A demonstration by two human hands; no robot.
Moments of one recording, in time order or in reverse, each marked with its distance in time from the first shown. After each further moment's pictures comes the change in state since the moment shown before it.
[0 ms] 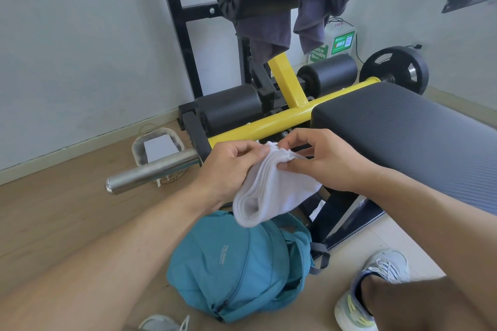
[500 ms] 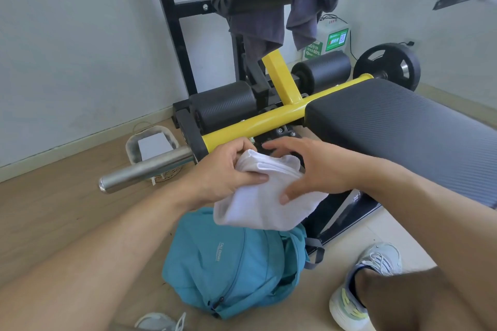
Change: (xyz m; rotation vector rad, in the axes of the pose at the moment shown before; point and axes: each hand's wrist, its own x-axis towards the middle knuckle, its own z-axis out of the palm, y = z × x) left_hand 0.004 -0.010 -0.015 0.169 -0.281 0.070; right_hand -0.003 -0.005 -0.007 -0.369 -0.319 0.086
